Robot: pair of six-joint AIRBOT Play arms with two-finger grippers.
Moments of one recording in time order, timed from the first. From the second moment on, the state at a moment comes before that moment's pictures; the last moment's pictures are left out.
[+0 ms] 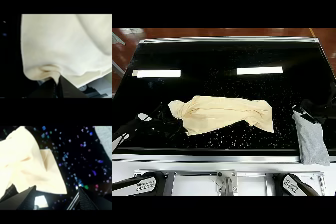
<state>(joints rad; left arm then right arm) 0.08 -1.35 0.59 0.77 -0.90 -1.39 -0.49 -1.13 0.96 -1.08 1.20 1.39</state>
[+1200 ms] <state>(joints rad) 0.08 -0.97 0.60 0.74 -0.93 -1.38 -0.12 -1.39 0.78 -0.81 0.68 1.28</state>
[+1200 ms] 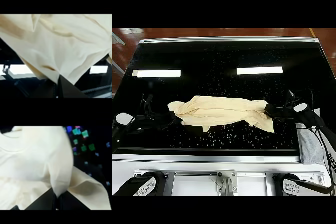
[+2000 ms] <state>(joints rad) 0.11 -0.63 1.42 0.75 -0.70 -1.27 -0.26 -0.70 1.41 -0.86 0.78 1.24</state>
